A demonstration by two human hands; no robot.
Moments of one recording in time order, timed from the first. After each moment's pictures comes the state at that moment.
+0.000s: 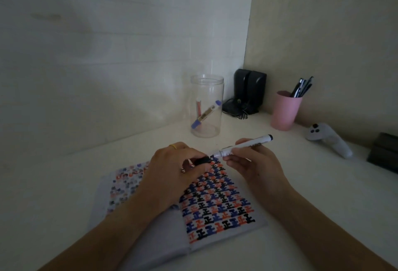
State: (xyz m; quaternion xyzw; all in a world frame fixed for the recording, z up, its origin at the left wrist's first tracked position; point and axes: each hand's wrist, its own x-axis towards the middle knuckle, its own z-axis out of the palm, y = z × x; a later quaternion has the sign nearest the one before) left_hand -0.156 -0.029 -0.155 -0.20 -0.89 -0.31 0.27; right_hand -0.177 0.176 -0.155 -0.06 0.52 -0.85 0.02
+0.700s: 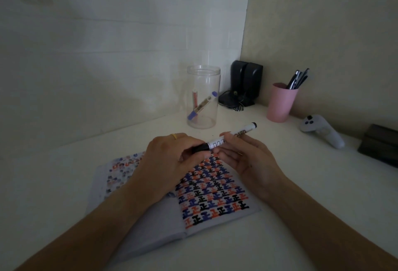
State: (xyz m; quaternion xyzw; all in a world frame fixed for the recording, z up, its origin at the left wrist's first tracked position) left_hand -0.151 -0.028 -0.150 -0.26 -0.88 -0.26 0.31; right_hand -0.166 0.173 -0.150 -0.07 0.51 -0.85 0.08
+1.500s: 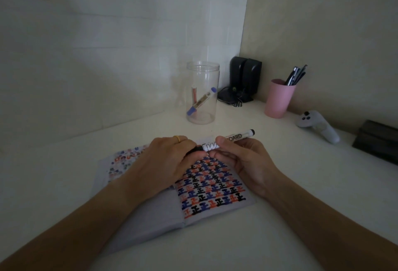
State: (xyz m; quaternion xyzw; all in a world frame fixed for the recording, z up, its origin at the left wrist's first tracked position) left_hand -0.151 -0.036 -0.157 -0.32 -0.89 -0.15 0.30; right_hand -0.163 0.173 -0.160 -0.08 0.56 -0.82 0.09
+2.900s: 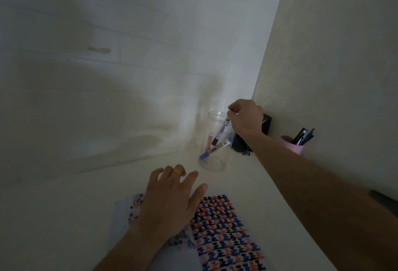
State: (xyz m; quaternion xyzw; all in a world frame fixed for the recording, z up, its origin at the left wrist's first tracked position) left_hand -0.163 -0.062 -0.152 -0.09 -0.95 -0.06 0.29; right_hand -0.325 0.107 -0.016 -0.06 0.88 -0.30 -0.35
